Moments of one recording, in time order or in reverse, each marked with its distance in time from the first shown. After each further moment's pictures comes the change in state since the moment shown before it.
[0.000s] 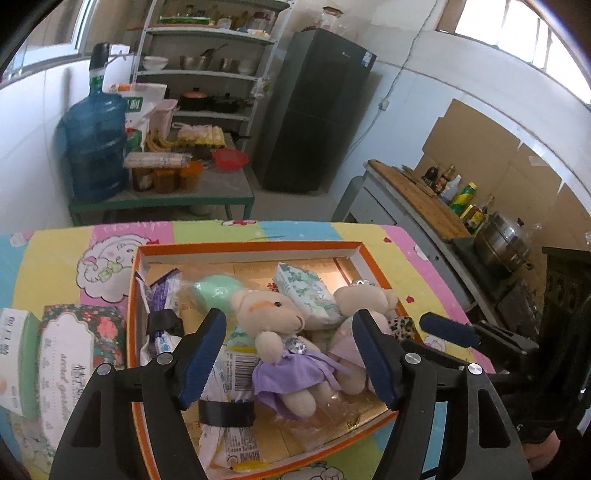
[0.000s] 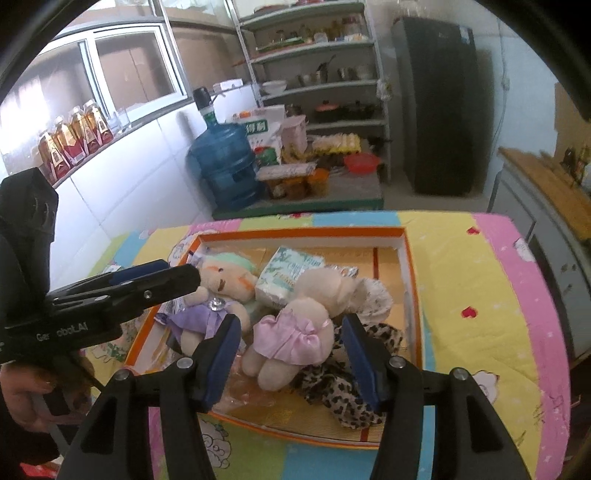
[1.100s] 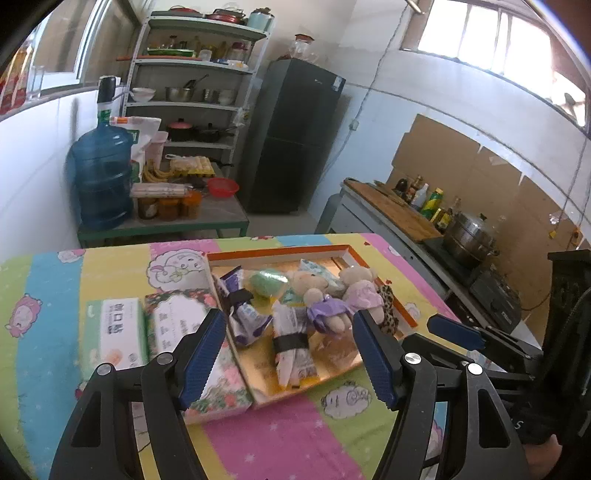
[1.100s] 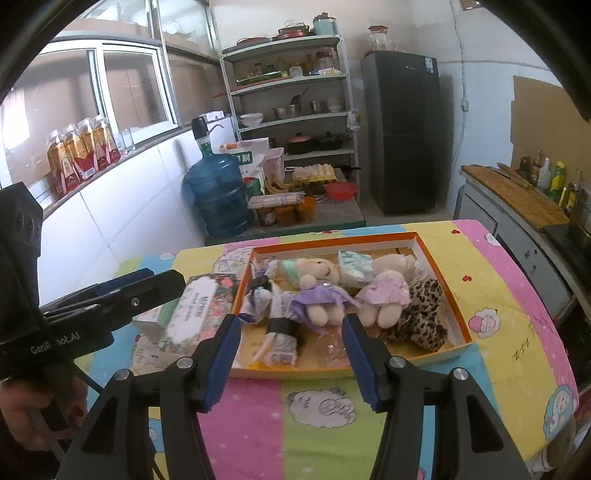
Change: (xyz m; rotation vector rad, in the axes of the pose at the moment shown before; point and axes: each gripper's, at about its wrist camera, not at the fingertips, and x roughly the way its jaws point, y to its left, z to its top) left arm -0.144 0.071 -0.036 0.081 -0.088 -0.094; right arm -0.072 0.154 -0.041 0.073 -0.125 -0.157
